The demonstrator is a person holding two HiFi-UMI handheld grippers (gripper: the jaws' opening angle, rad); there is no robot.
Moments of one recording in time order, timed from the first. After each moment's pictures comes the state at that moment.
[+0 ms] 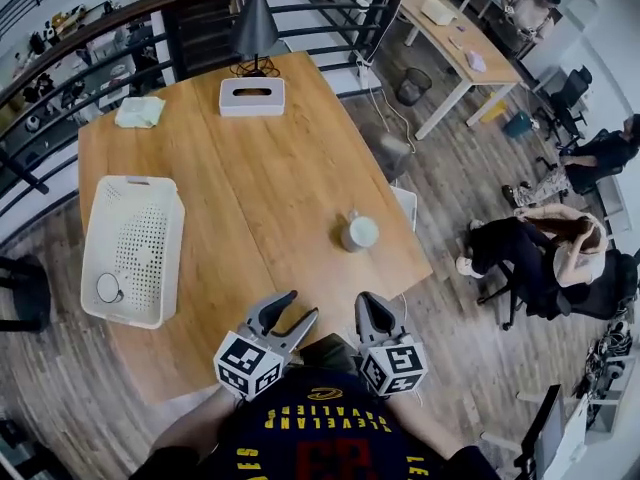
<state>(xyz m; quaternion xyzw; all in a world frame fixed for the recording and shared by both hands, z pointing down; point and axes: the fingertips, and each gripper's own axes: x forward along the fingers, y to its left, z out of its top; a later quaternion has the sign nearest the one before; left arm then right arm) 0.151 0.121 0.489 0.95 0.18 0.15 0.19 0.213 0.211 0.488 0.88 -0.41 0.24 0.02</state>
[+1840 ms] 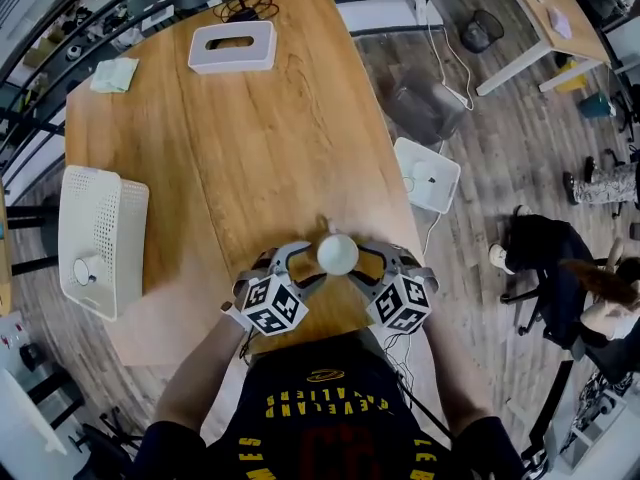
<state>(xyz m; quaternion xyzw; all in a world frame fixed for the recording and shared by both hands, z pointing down) 0.339 0.181 0.682 0.88 0.27 0.39 -0.08 0.375 0.216 0.665 0.51 -0.74 0.23 0.37</state>
